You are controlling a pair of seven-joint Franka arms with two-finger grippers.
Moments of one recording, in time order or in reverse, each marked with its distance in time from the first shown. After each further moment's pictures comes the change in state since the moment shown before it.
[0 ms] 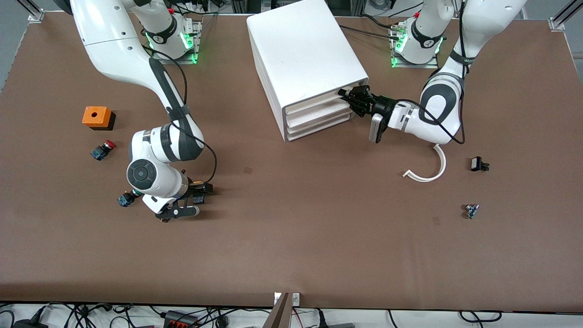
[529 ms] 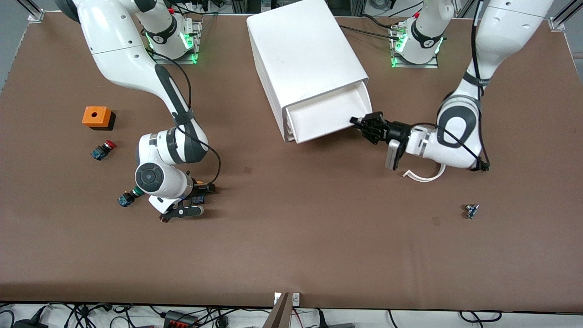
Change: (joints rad) left arm 0.077 0.155 0.021 0.276 0.126 0.003 -0.026; right arm 0.003 0.039 0.000 0.001 0.001 0.009 0.000
